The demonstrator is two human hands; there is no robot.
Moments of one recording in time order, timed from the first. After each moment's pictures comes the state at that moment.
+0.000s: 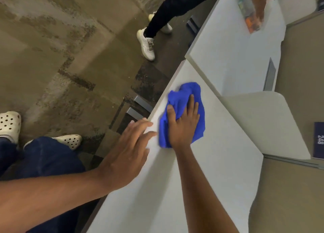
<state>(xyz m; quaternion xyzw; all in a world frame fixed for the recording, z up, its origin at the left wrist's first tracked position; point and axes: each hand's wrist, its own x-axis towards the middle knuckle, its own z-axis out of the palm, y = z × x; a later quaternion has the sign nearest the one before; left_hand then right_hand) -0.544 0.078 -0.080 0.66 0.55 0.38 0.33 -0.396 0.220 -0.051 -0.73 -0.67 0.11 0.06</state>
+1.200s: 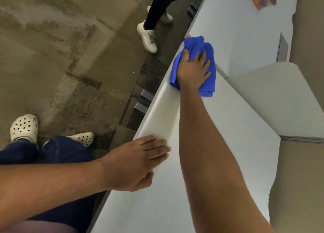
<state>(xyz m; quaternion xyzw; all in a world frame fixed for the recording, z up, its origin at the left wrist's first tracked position) -0.553 0.054 -0.073 0.88 0.35 0.17 0.26 -0.437 0.335 -0.052 -0.79 -0.59 0.10 0.08</state>
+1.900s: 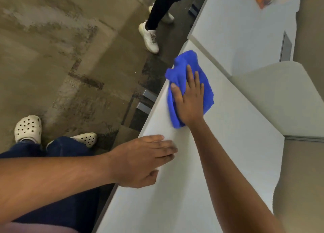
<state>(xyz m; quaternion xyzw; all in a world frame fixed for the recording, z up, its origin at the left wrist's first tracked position) -0.555 0.070 -0.070 0.89 0.31 0.17 0.28 -0.387 0.245 -0.060 -0.64 -0.76 0.12 0.05</state>
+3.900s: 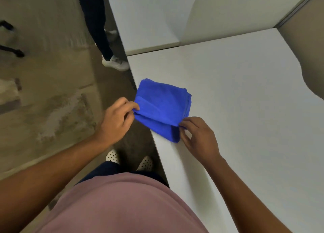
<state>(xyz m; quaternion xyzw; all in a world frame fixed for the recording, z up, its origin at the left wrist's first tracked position) -0.641 0.215 0.006 0.86 0.36 0.24 0.28 -0.391 0.047 0.006 -0.74 -0.63 0.06 0.20</state>
